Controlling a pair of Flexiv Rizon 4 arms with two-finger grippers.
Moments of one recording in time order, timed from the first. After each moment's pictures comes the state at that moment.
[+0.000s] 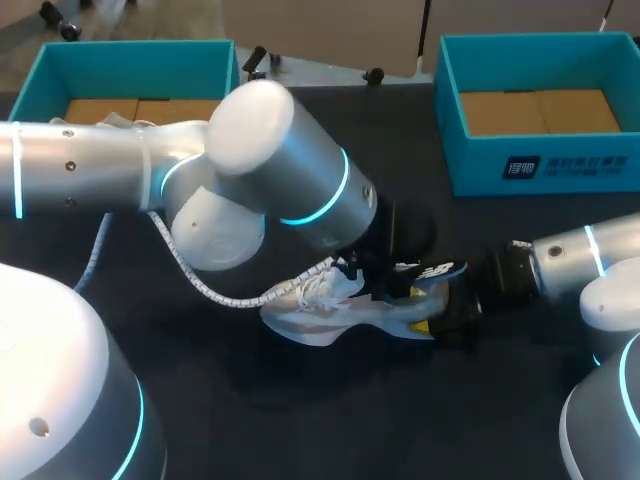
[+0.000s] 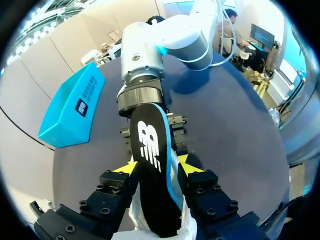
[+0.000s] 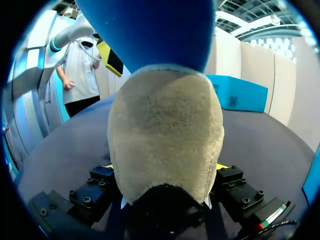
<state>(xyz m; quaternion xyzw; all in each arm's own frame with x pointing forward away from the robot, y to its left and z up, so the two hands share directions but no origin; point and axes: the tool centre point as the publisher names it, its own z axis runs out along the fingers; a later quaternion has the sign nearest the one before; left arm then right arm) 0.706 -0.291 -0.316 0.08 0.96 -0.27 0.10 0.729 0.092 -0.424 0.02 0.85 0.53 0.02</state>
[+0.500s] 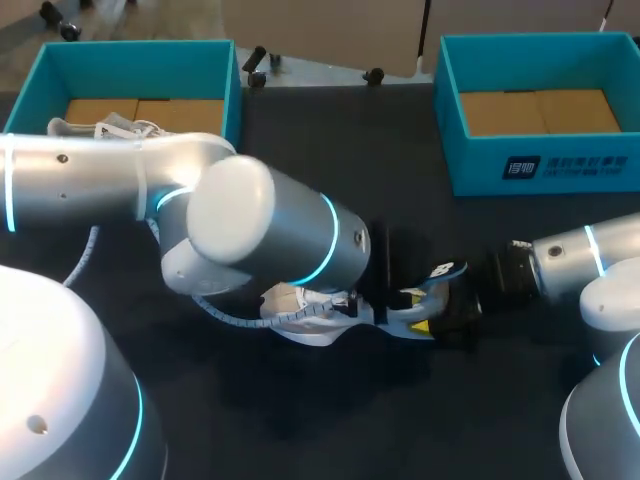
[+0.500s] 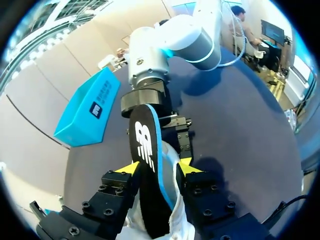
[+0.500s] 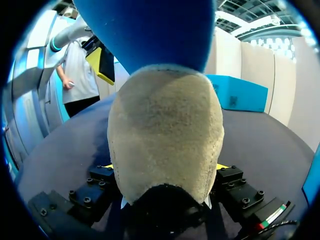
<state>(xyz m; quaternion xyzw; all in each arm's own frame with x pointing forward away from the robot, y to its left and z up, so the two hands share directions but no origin) 0.698 -0.291 -0.319 0.05 0.94 -0.29 0.18 0.729 0.092 -0.424 0.02 0.85 0.53 0.02</state>
